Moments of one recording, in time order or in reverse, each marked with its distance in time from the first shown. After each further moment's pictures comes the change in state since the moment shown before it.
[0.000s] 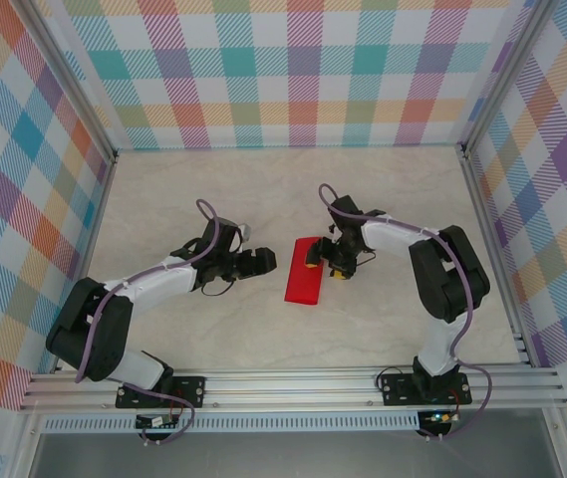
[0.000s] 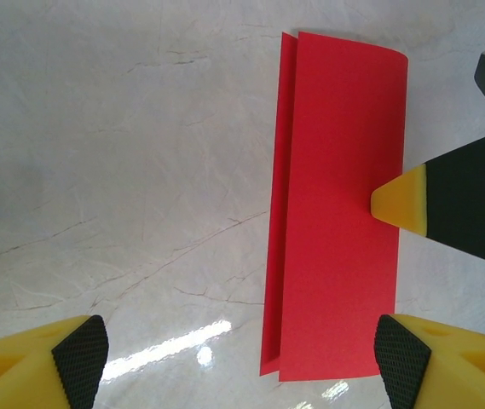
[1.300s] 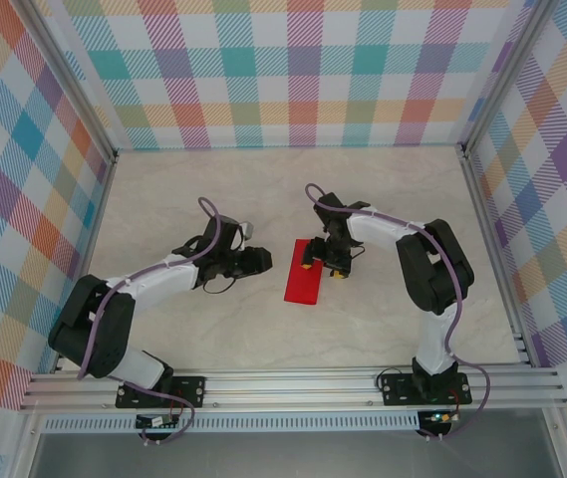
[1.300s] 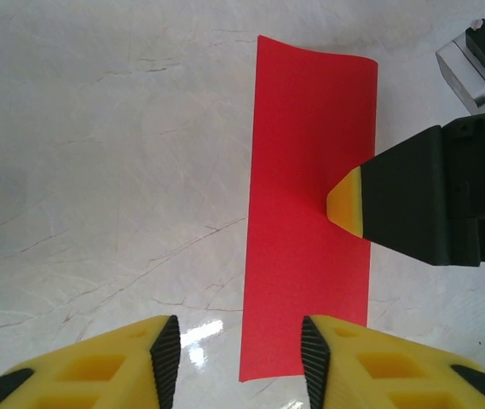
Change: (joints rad) left arm 0.000 0.025 0.021 0.018 0.038 0.000; right arm 0.046 0.094 0.146 -0.164 0.122 0.026
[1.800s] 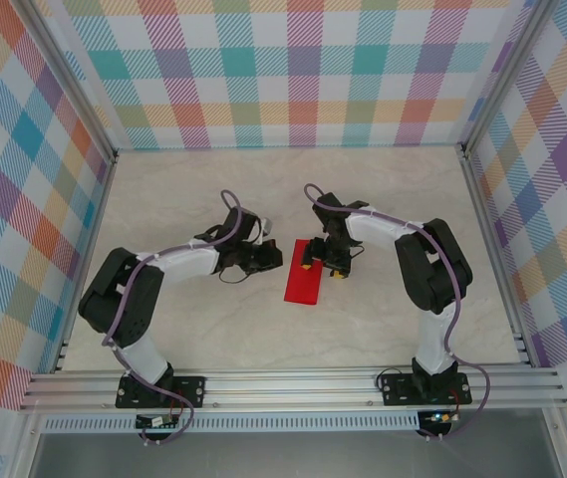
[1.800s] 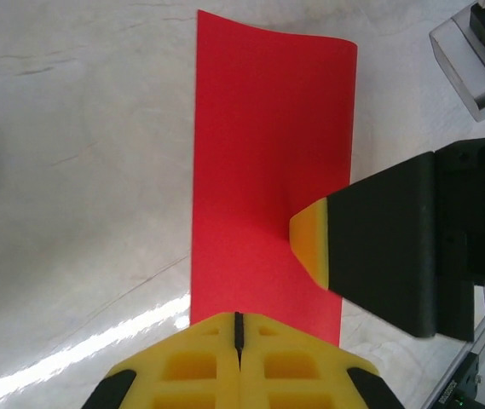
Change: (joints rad) left arm -0.044 0.226 0.171 0.004 0.090 -0.017; right arm 0.003 0.011 0.012 -0.014 0.008 0.000
